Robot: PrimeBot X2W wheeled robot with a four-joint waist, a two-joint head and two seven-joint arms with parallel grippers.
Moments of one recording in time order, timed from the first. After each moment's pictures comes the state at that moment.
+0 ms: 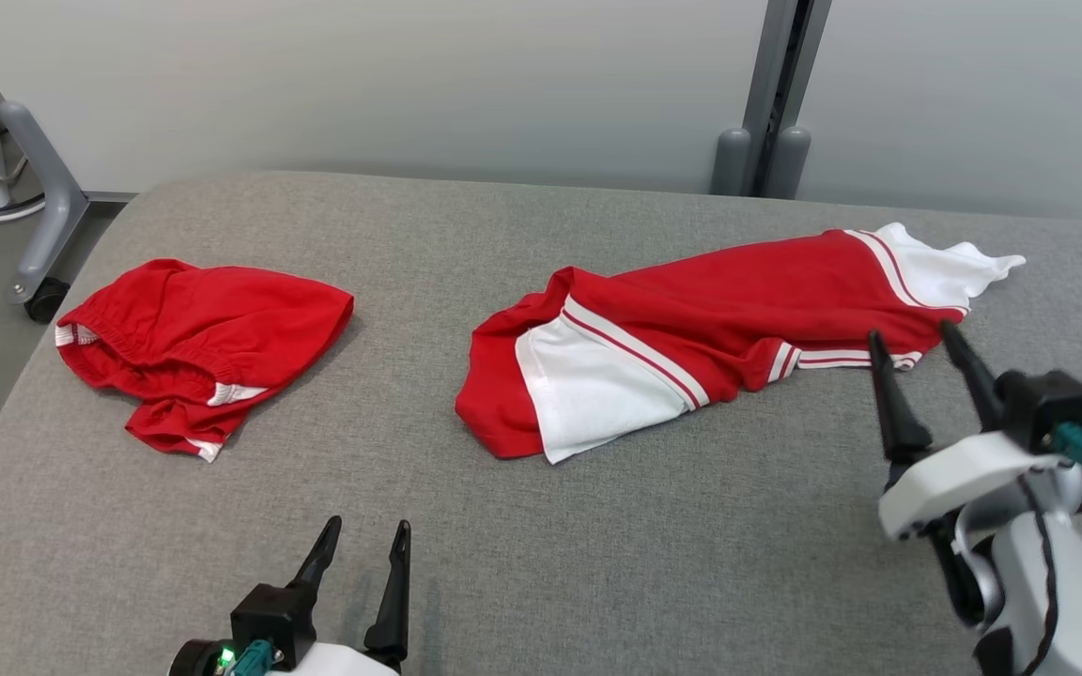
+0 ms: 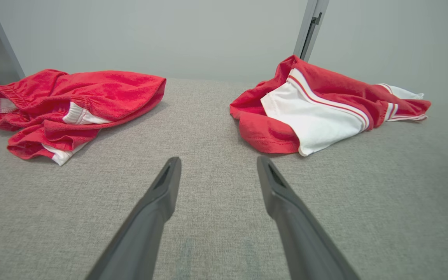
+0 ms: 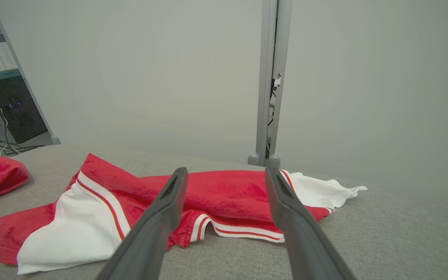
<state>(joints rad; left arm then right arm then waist) -0.02 0.05 -0.25 0.37 -0.25 0.04 -0.26 -0.43 -0.15 0.10 0.60 0.21 0.13 -0.26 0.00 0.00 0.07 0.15</state>
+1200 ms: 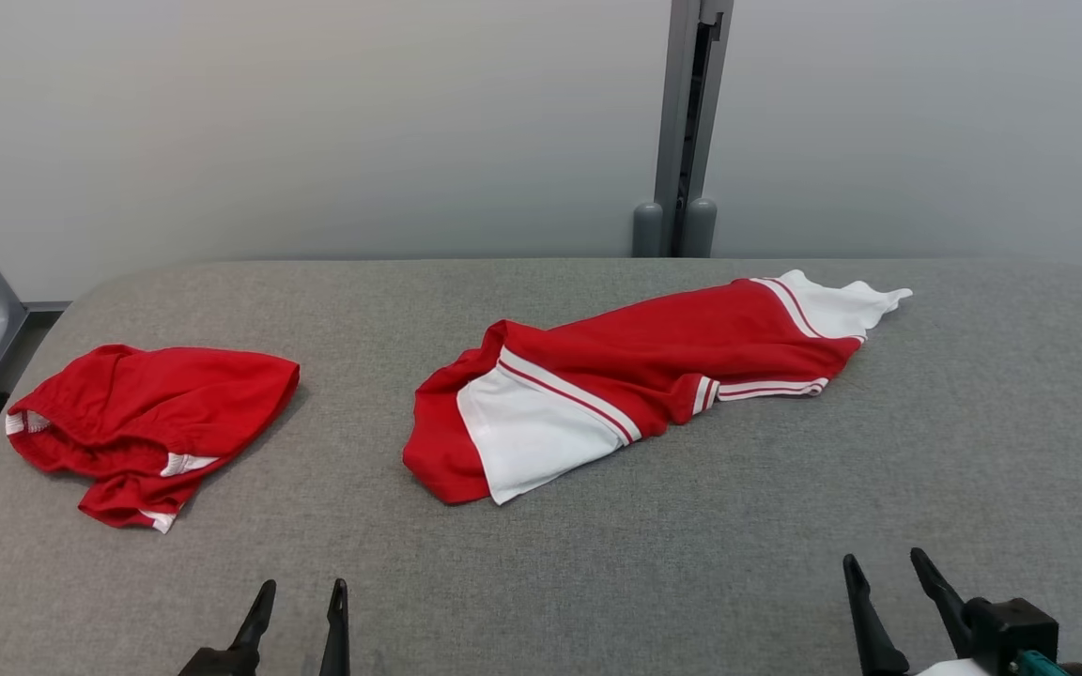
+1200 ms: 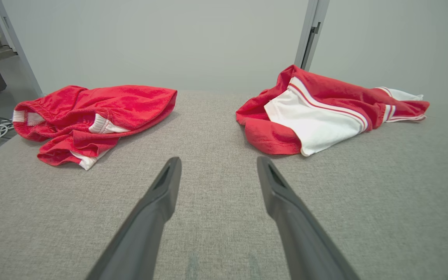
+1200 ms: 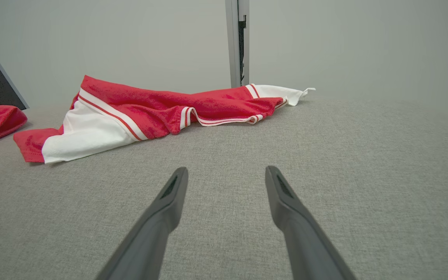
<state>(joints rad) 0.10 0.05 -0.10 0.35 -0.17 0.04 -0.26 0.01 -0.05 0.05 0.42 0.15 0.13 -0.26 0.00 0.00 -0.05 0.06</state>
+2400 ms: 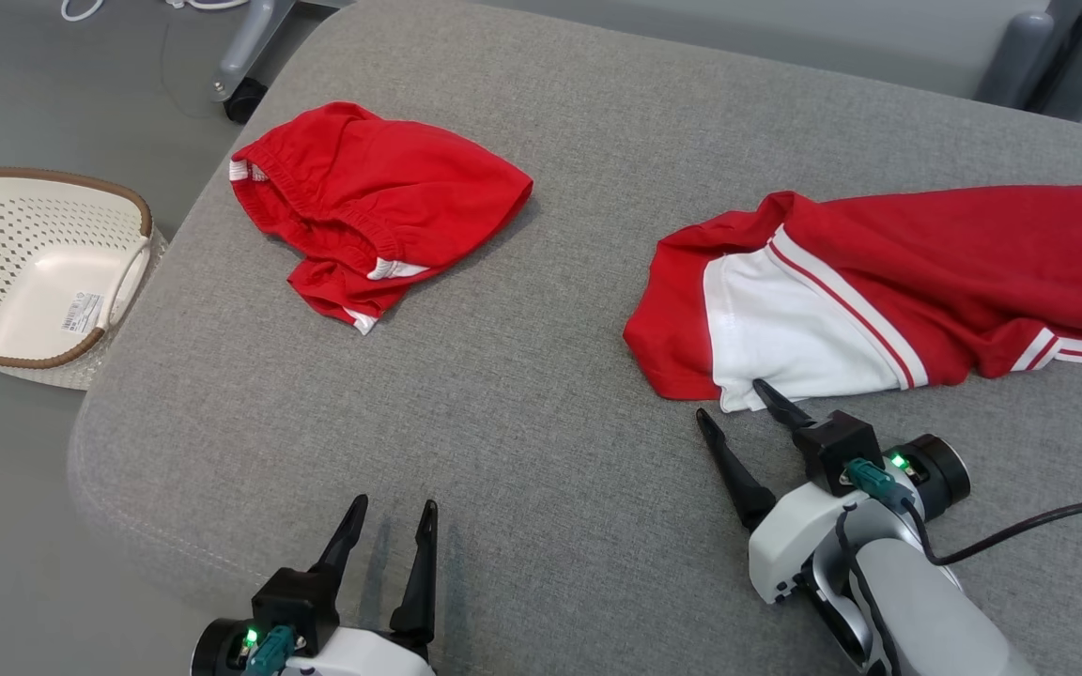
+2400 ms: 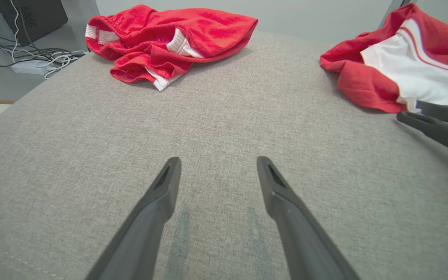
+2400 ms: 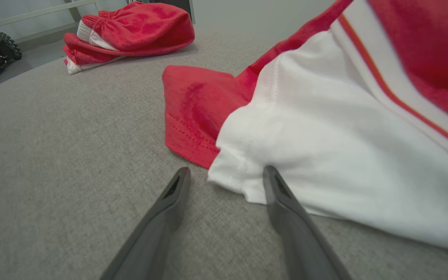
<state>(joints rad) -0.04 0.05 -0.31 0.32 -0.29 0.08 -0.26 -0.46 -0.06 0.40 0.74 0.09 0.13 -0.26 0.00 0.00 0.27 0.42</state>
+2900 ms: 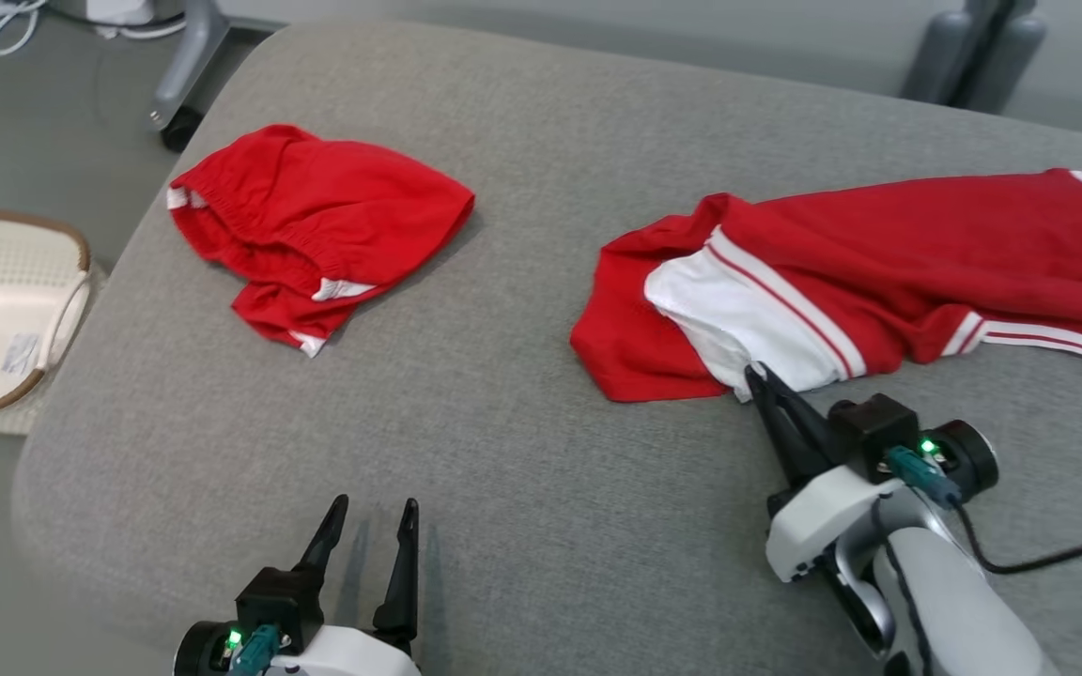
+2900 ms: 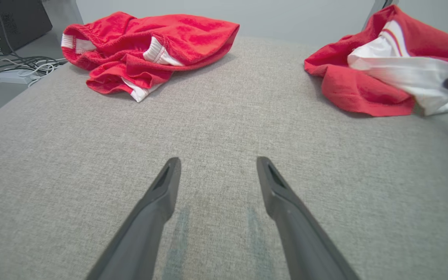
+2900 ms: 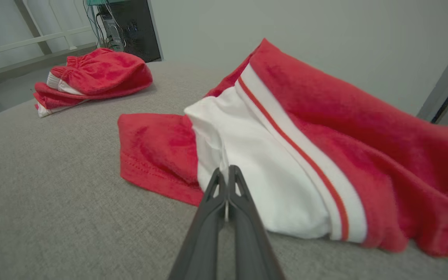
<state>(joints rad) -0.05 0.05 -0.29 0.33 -0.28 0.08 -0.26 -0.44 -0.07 0.34 0.64 0.09 0.13 -0.26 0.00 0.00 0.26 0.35</state>
